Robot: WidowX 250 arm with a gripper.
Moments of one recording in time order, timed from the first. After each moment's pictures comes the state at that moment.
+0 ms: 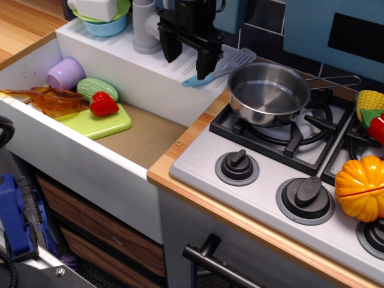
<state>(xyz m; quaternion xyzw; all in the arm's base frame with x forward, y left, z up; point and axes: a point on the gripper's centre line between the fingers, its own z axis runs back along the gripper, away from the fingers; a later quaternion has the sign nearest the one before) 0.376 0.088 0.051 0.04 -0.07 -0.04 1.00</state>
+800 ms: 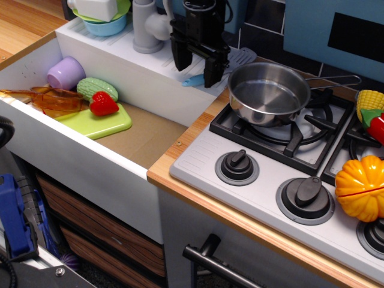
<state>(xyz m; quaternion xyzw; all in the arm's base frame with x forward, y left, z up) 0.403 0.080 0.023 0.01 -0.05 -0.09 0.99</state>
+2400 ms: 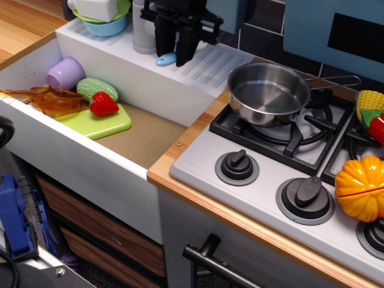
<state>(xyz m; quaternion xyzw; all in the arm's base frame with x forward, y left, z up) 0.334 0.068 0.094 0.06 0.06 0.05 1.00</state>
